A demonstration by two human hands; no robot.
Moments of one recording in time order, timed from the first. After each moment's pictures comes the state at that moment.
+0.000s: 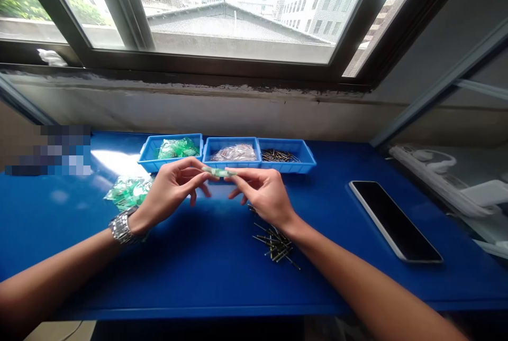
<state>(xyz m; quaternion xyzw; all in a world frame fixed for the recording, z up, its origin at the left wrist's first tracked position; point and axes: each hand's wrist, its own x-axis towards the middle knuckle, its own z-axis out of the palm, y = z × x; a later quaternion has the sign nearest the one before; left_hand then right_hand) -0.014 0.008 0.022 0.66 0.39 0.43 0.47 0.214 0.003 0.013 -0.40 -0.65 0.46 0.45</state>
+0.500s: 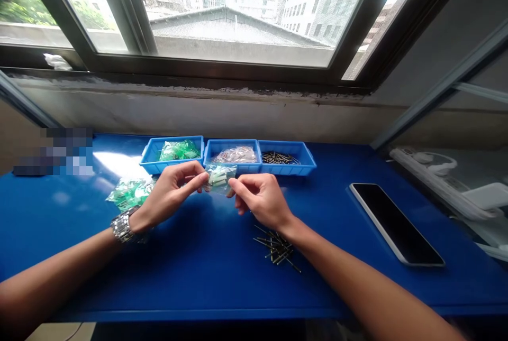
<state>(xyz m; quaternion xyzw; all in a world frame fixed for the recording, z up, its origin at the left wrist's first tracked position) -0.017 0.011 0.028 0.73 0.38 0.42 0.39 0.214 0.001 0.017 -0.41 -0.67 0.47 0.40</state>
